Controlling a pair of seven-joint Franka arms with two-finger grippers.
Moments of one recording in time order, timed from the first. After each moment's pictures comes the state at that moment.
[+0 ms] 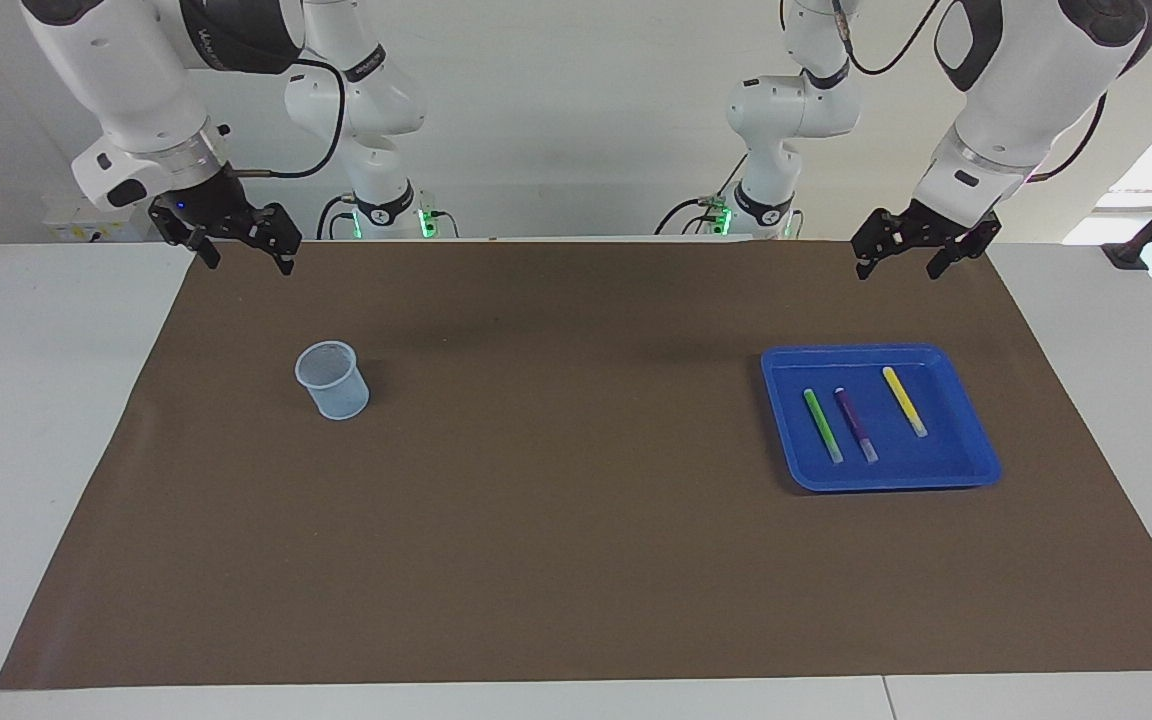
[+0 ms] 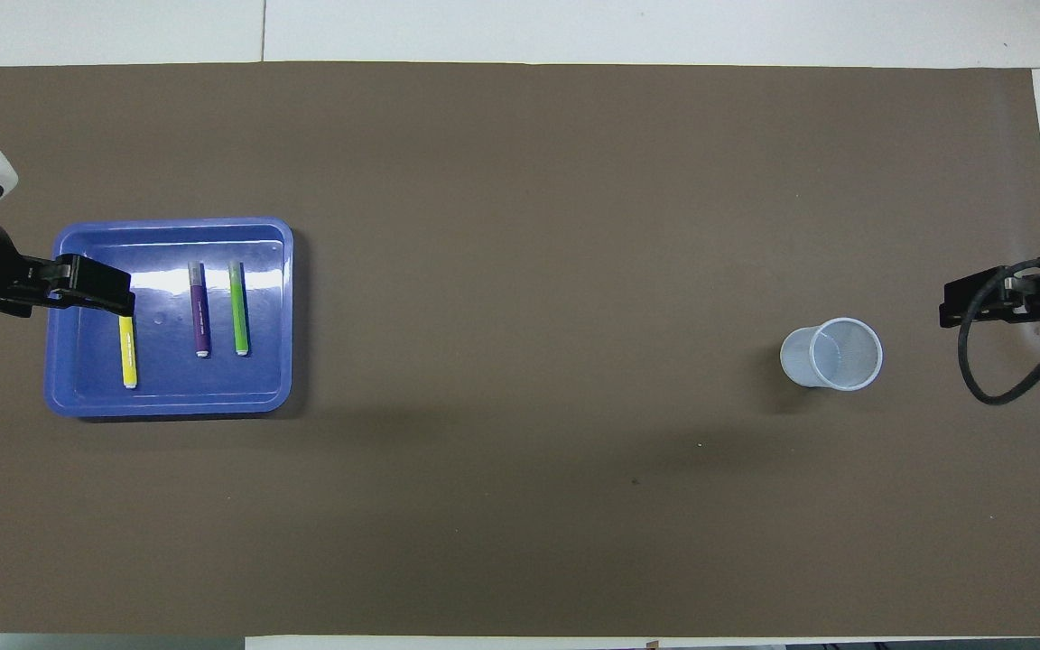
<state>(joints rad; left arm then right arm) -0.10 -0.04 -0.03 -1.65 -0.02 1.54 -0.05 -0.05 -0.09 0.02 -1.73 -0.02 1.56 0.09</state>
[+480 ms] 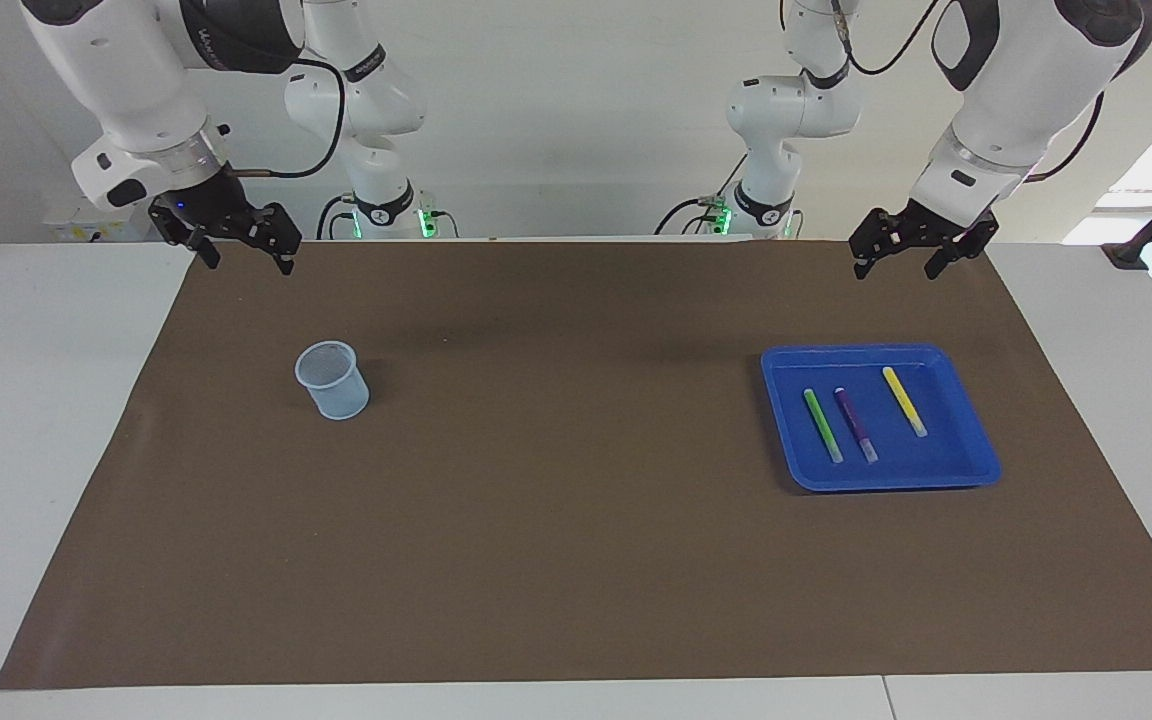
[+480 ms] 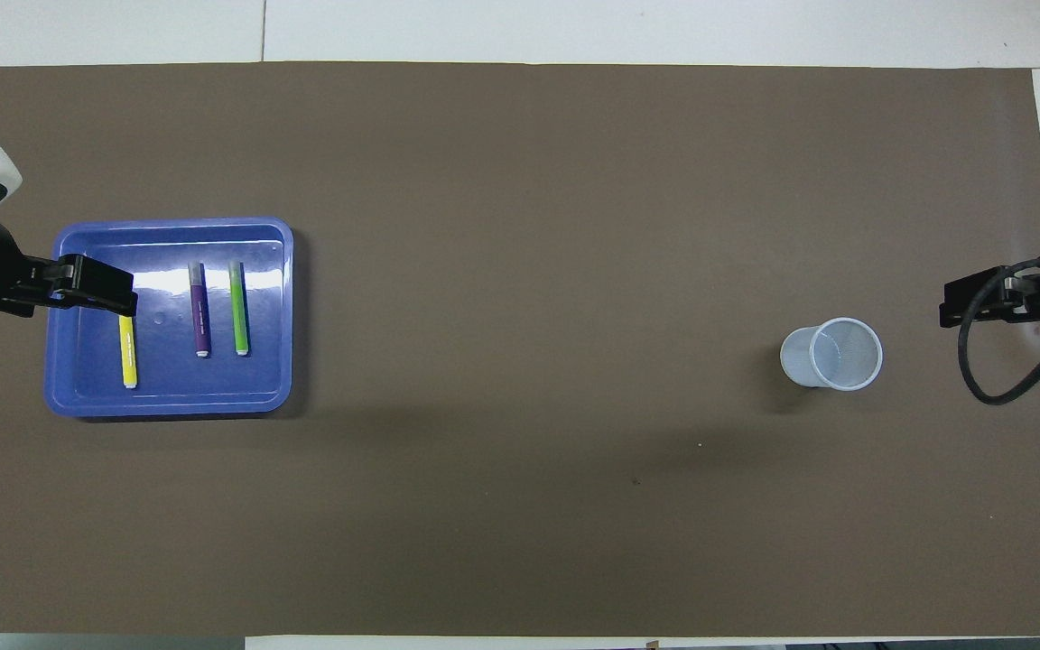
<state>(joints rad) -0.10 -0.04 -0.03 -1.65 -0.02 1.54 -0.05 -0.05 -0.09 0.02 -1.73 -0.02 1.56 0.09</state>
